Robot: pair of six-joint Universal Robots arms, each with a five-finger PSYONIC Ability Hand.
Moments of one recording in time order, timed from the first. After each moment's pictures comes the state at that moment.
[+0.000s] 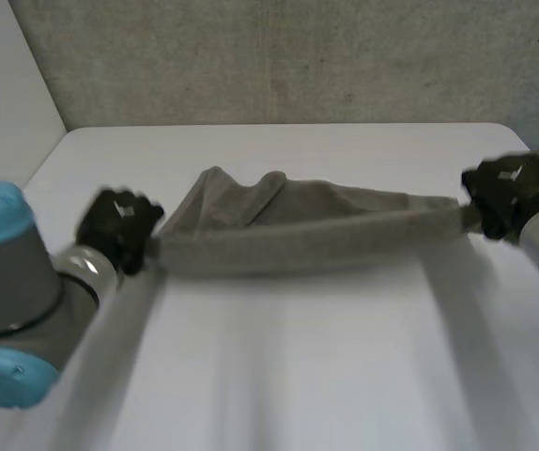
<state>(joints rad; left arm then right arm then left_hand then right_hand) 4.34 -1.88 -1.69 3.34 -1.57 3.67 1.74 -1.38 1.62 -0.03 1.49 2.58 1.46 1.51 1.54 1.52 1.49 1.33 1.31 1.35 1.34 1.15</state>
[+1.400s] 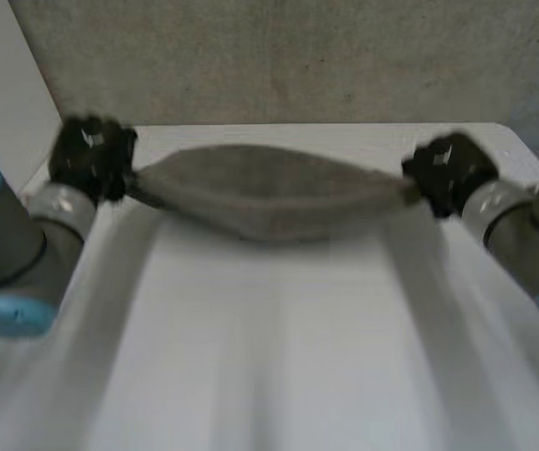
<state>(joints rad) 4.42 -1.92 -1.59 3.53 -1.52 3.56 1.87 -1.19 1.40 0.02 1.43 2.42 1.47 1.52 1.55 1.52 1.51 1.33 1.31 1.35 1.35 1.16</state>
